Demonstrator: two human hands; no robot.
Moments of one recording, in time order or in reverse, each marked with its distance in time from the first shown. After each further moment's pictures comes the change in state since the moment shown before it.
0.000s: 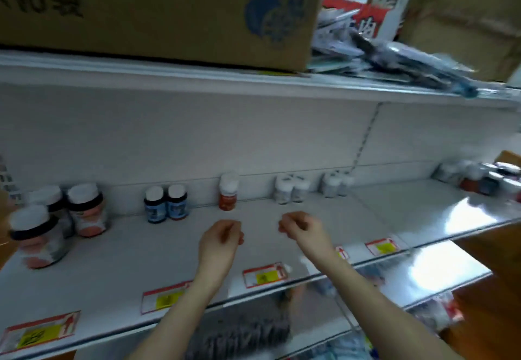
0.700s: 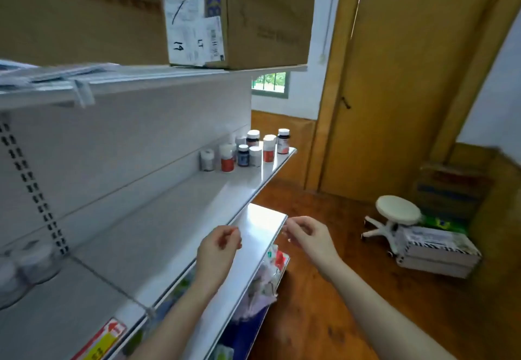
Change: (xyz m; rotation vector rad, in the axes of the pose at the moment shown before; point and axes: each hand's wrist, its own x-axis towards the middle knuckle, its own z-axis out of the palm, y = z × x) left_hand -0.101 0.083 0.550 -0.073 -0.844 0.230; right_hand -0.108 0.210 -0.486 0.115 0.837 0.264
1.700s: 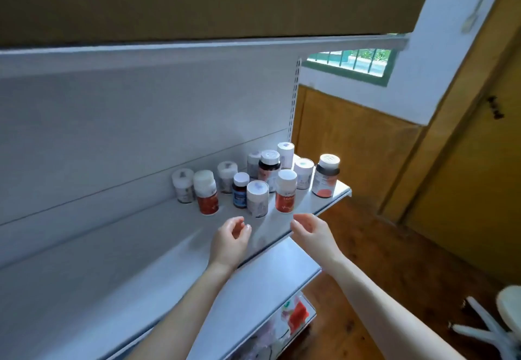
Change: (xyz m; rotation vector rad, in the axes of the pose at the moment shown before) left_hand 0.373 -0.068 0.221 0.203 0.380 -0.318; right_hand 0.476 0.115 -0.042 -0.200 -0.426 0.025
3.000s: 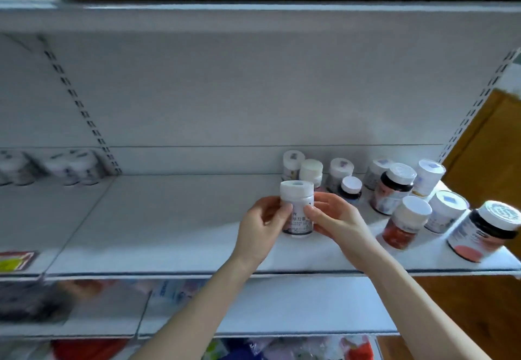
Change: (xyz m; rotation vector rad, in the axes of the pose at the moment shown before) left_hand -0.020 0.011 -0.058 -0.248 0.429 0.039; right_hand 0.037 -0.076 0.074 0.330 -0.761 -0.139
